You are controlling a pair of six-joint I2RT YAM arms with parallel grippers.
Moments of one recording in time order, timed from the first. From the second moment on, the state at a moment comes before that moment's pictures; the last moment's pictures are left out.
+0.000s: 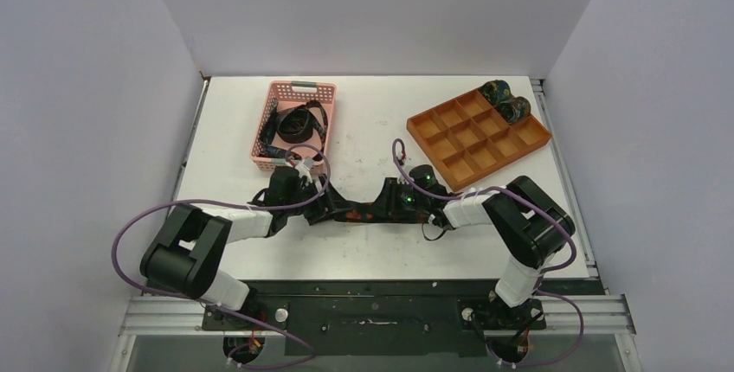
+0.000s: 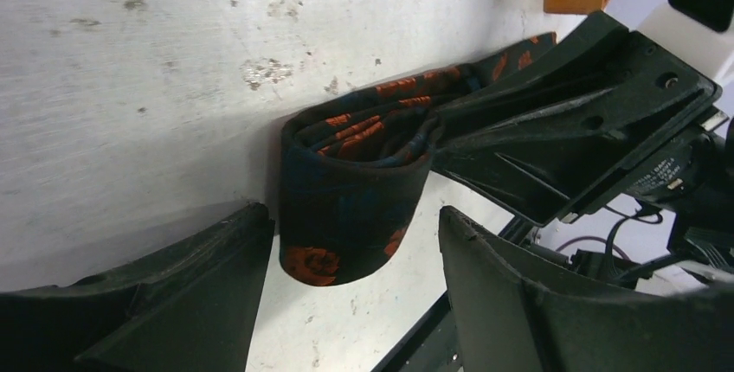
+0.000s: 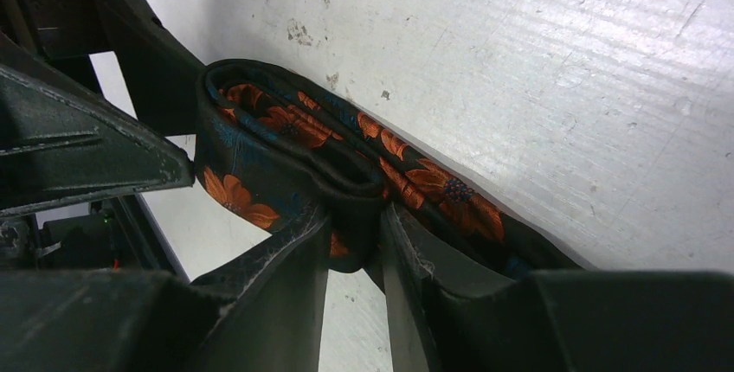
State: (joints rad) left arm -0.40 1.48 0.47 0.32 0.45 -0.88; right arm 0.62 1.73 0.63 0.47 -0.41 0.64
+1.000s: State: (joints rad) left arm -0.38 1.54 0.56 0.21 0.49 -0.77; right arm 0.60 1.76 0.63 0.52 -0.44 0.65
